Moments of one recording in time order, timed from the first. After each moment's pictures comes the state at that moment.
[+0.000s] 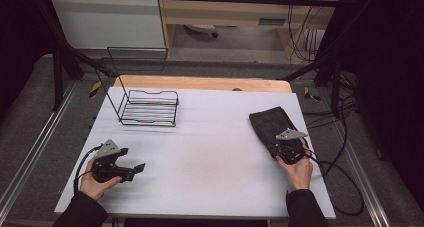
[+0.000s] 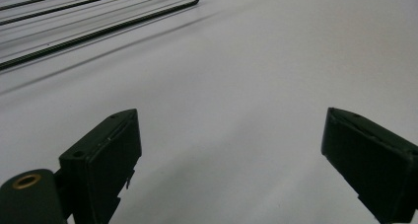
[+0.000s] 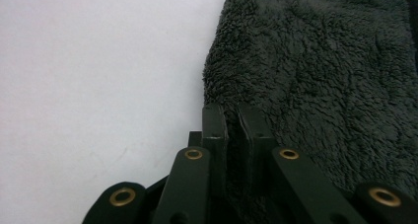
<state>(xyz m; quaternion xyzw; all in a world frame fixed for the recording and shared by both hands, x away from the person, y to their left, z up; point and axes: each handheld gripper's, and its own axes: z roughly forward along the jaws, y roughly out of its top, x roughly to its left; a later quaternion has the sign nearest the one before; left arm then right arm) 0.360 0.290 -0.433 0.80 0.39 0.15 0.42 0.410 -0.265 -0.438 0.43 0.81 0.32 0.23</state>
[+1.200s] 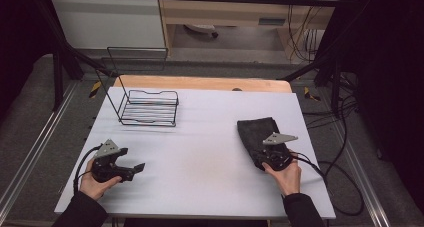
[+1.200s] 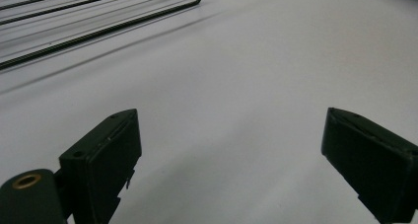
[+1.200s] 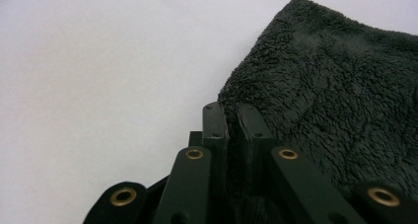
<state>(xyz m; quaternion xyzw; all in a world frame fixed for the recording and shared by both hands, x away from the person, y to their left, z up) 0.361 0.291 -0.433 0.80 0.39 0.15 0.42 0.384 -0.218 -0.420 0.39 0.82 0.38 0.15</state>
